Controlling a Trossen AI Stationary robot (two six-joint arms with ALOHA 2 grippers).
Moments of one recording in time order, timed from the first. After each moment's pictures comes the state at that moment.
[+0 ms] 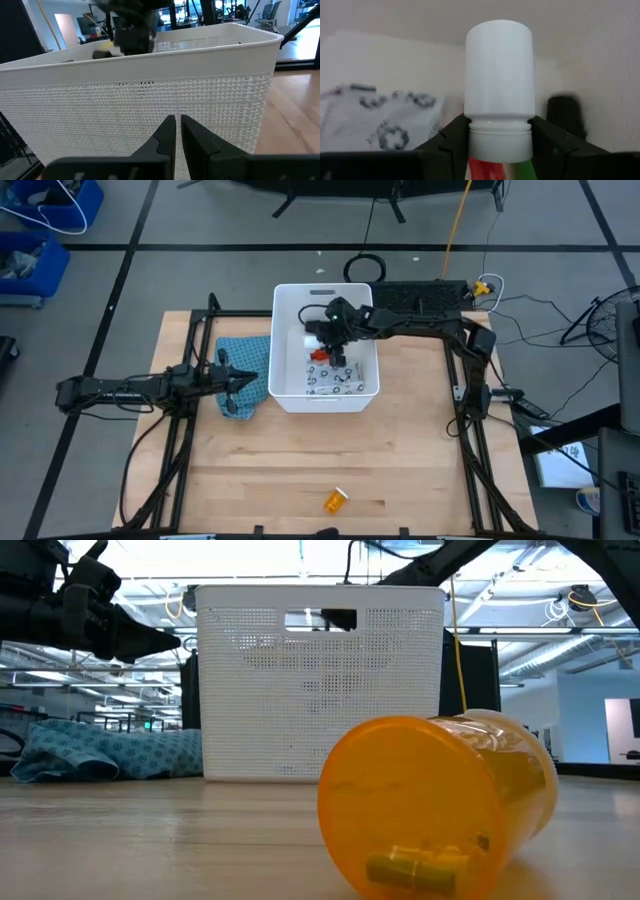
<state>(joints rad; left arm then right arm) 0.09 0.33 0.04 0.26 -0.14 0.13 -0.43 1.93 1.44 -0.34 -0.18 -0.49</state>
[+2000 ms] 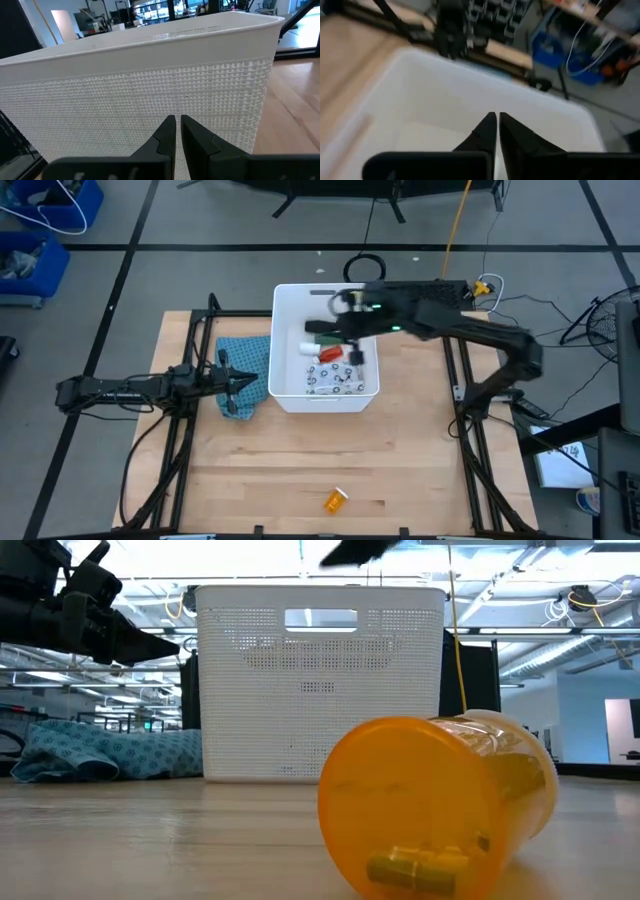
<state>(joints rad) 0.09 0.33 0.04 0.23 -0.14 0.15 -0.30 1.55 1.55 -0.48 -0.21 -0.50</state>
